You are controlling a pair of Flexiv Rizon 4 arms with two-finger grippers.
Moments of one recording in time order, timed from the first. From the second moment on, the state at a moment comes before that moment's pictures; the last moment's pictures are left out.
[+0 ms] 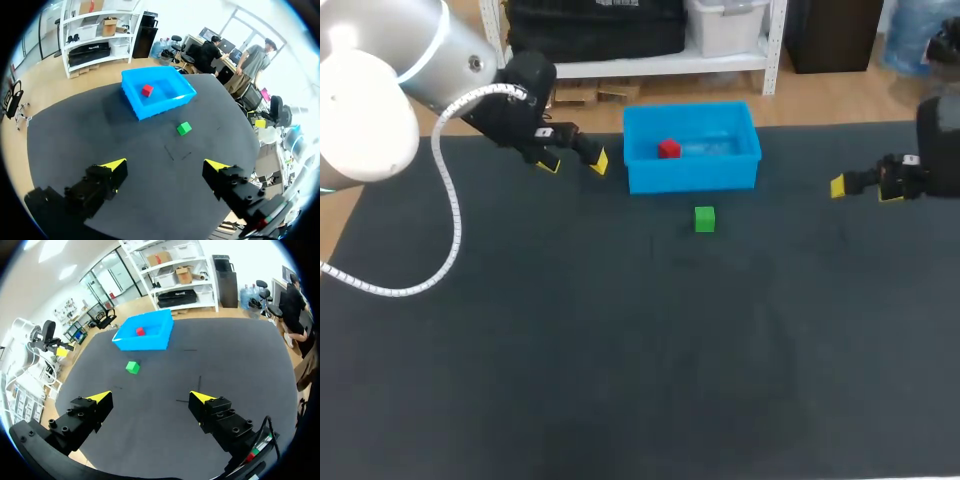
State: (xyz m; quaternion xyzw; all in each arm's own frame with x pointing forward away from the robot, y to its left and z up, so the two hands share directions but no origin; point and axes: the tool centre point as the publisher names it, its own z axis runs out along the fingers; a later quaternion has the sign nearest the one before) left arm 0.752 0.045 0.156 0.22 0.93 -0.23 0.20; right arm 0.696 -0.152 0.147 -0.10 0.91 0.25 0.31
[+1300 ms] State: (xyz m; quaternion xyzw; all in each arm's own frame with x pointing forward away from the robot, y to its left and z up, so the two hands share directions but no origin) left arm 0.752 0.045 0.156 0.22 0.93 -0.23 0.20; right arm 0.717 -0.116 0.174 -0.10 0.98 0.13 0.15
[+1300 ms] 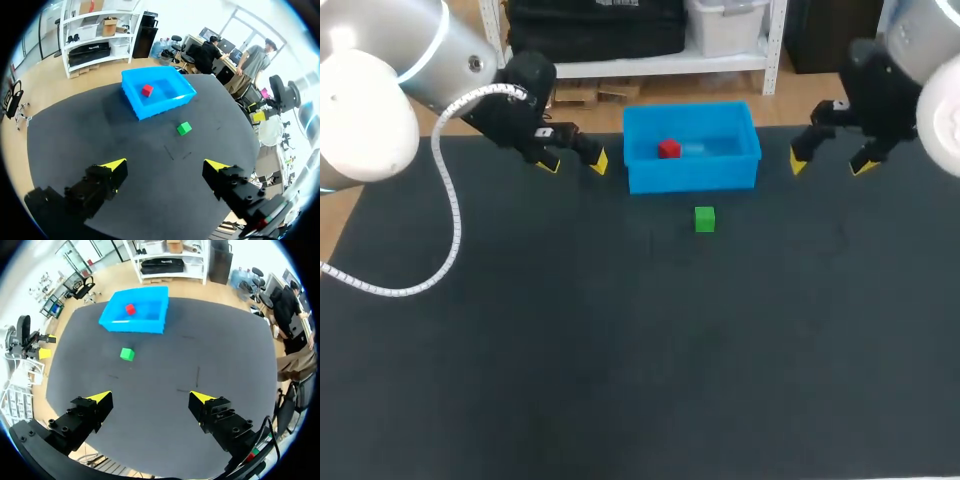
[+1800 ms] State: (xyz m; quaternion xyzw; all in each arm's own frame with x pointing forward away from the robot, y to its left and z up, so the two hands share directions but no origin) left arm 0.752 0.045 0.156 0.22 0.93 -0.23 0.20; right arm 0.719 -0.104 0.173 -0.08 0.99 0.09 0.10
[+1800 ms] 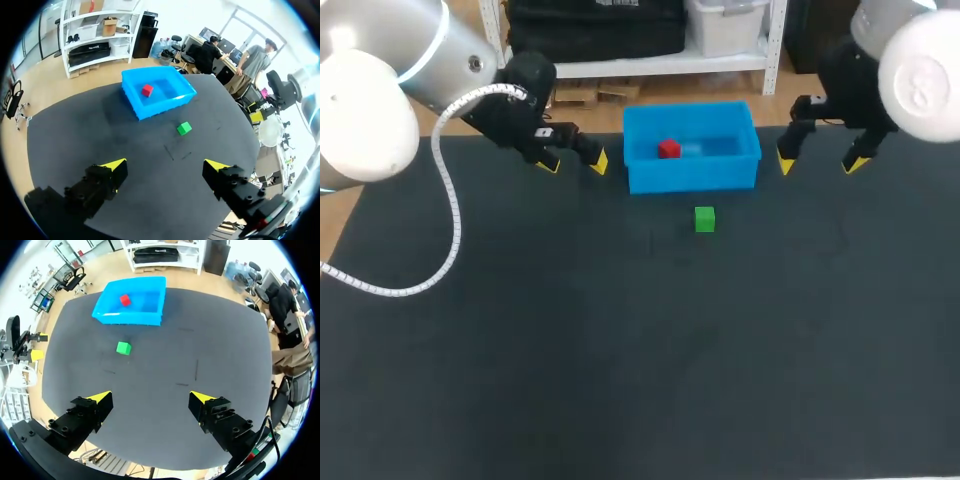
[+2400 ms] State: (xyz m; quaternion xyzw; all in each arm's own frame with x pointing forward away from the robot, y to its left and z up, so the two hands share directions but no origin) left arm 0.752 0.045 0.156 0.22 0.93 -0.23 0.20; right arm 0.732 -0.078 0.165 -0.08 0.99 0.06 0.06
